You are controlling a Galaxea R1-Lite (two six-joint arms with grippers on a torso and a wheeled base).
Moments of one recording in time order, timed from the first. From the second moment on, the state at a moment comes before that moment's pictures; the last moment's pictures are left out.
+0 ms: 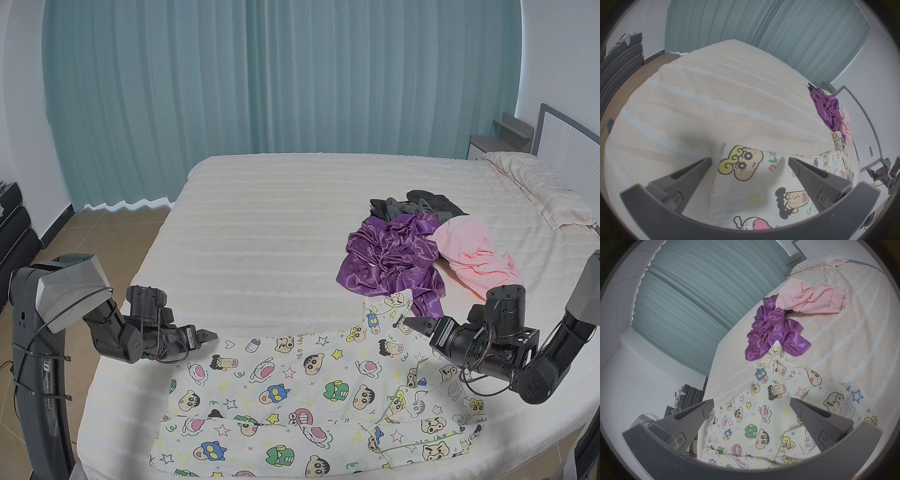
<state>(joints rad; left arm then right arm) -0.05 2.43 -0.96 -0.67 -0.26 -0.33 0.37 1.98 -0.42 -1.08 0.04 0.83</state>
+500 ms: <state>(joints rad) -0.05 2.43 -0.95 -0.67 -0.28 -0.35 0.24 2.15 -0.77 -0.80 0.15 0.68</state>
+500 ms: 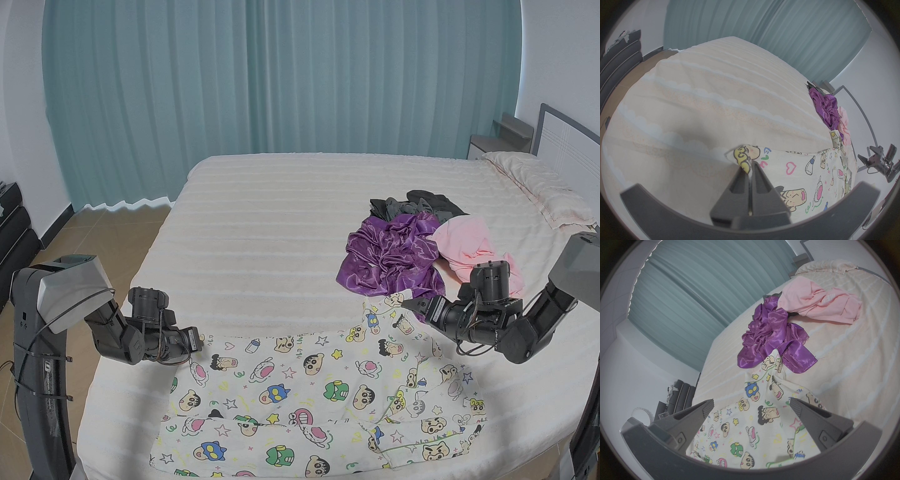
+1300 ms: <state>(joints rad) -0.04 2.38 -0.95 -0.66 -0.25 -0.35 0.22 2.49 -1.28 -0.47 0.23 0.55</state>
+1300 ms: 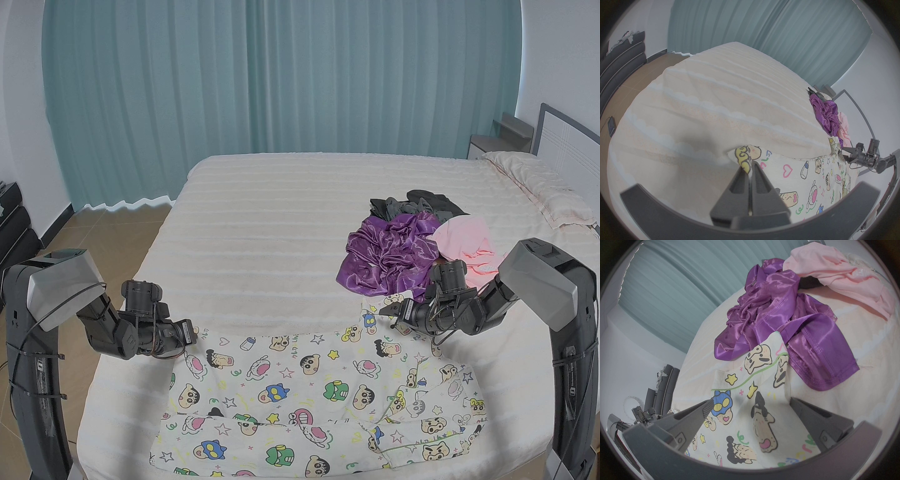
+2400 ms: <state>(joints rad) -0.04 2.38 -0.95 -0.62 -0.25 -0.35 0.20 2.54 -1.32 -0.46 0.32 0.50</state>
